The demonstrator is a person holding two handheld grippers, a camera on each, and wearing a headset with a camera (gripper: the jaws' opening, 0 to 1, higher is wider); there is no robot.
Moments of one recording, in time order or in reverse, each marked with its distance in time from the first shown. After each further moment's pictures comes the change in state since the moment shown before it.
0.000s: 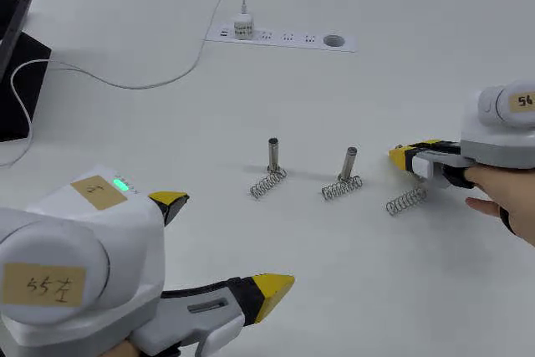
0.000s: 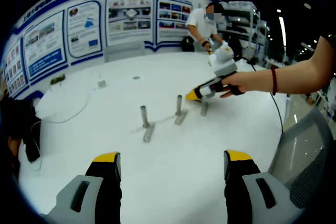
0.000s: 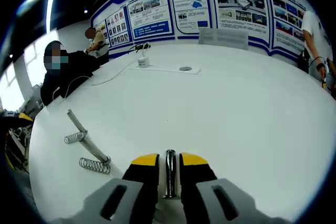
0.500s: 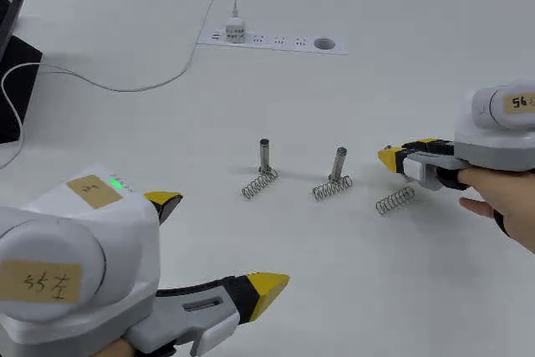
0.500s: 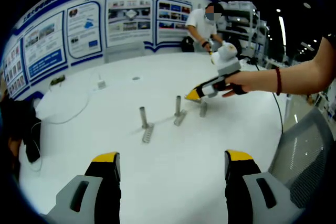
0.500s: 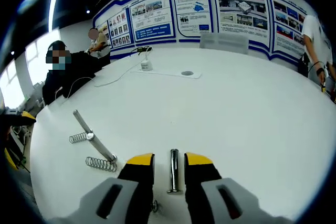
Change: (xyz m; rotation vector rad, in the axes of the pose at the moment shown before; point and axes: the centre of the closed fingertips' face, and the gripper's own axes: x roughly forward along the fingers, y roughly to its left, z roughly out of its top) left arm 0.000 -0.002 0.001 0.004 -0.002 0.004; right arm -0.010 0.005 0.004 -0.022 -0.025 0.002
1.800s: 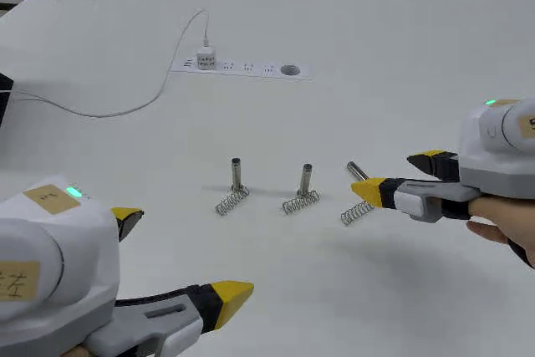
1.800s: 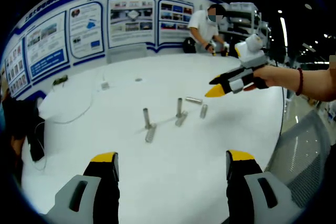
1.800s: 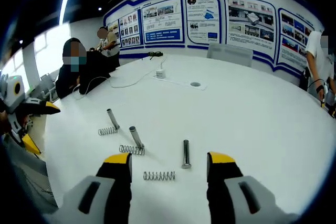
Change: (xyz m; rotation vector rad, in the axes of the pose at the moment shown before) left arm -0.015 0.002 0.006 -0.007 -0.002 0.014; right arm -0.075 0.026 0.013 -0.064 -0.024 0.033
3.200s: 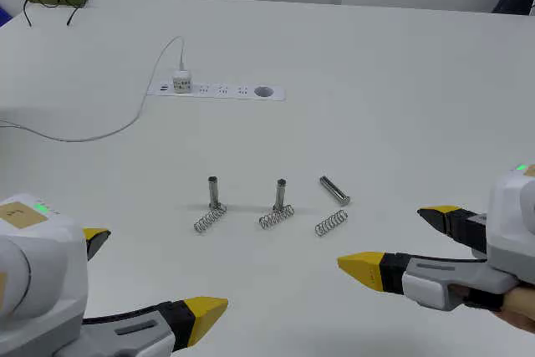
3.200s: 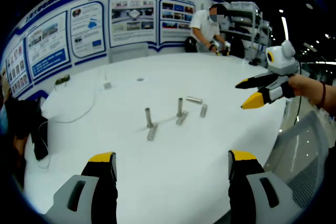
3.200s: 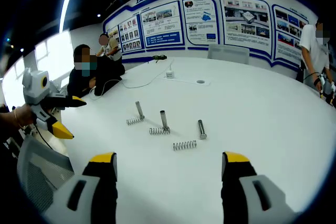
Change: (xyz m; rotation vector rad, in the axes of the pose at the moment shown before) left arm -0.014 0.000 0.002 -0.001 0.009 0.015; right arm -0.078 0.043 -0.023 0.038 -0.022 0.016
